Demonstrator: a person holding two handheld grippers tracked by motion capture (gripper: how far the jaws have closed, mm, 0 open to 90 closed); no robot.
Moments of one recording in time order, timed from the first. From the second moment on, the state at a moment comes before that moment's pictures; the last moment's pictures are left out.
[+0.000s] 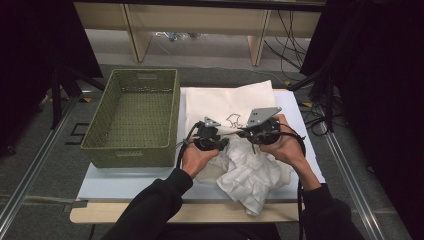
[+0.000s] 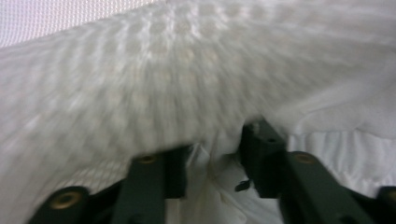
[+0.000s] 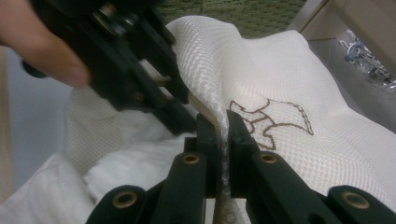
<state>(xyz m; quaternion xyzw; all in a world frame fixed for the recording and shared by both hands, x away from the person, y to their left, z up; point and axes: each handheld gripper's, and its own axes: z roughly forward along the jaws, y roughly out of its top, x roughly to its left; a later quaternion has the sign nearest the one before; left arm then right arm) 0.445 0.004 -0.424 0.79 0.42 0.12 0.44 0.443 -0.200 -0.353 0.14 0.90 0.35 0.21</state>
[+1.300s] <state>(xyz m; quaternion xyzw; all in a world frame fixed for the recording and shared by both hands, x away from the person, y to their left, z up) 0.416 -0.045 -0.454 0.80 0.39 0.07 0.46 0.441 -0.204 -0.345 0.15 0.90 0.36 0.21</state>
